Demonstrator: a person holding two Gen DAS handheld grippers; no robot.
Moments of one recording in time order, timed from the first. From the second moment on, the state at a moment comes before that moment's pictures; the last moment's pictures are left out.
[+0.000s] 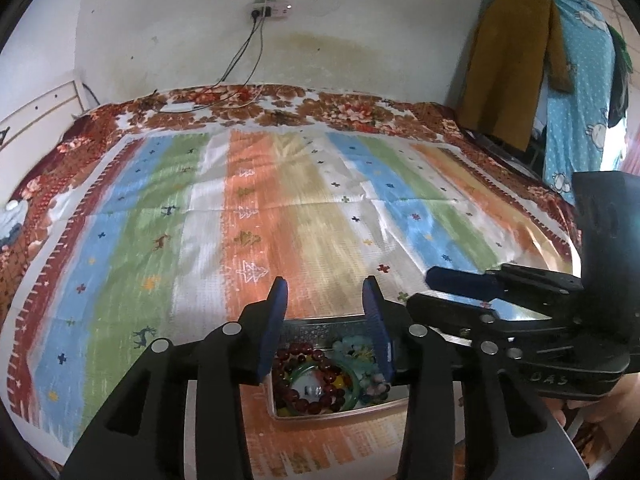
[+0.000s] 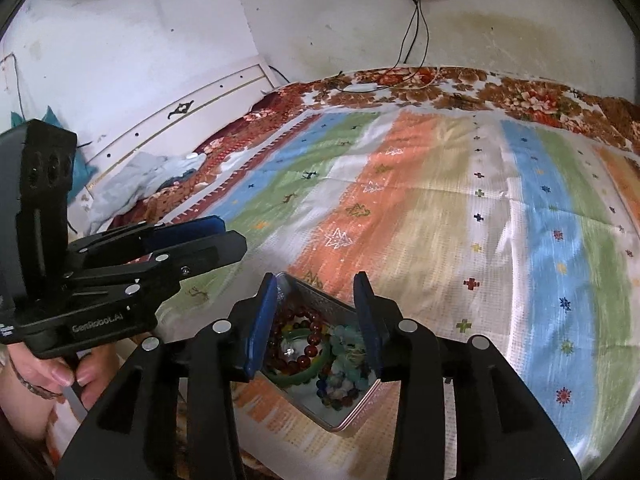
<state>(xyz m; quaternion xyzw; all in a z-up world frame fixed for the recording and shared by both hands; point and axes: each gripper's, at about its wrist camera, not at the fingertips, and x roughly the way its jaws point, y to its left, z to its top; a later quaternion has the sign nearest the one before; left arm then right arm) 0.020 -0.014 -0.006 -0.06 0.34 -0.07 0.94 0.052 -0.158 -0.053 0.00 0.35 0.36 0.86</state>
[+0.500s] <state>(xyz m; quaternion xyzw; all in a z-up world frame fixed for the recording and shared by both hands) 0.000 -0.006 -0.005 -0.08 0.35 -0.05 0.93 0.041 -0.182 -0.045 0.01 0.33 0.33 0.88</state>
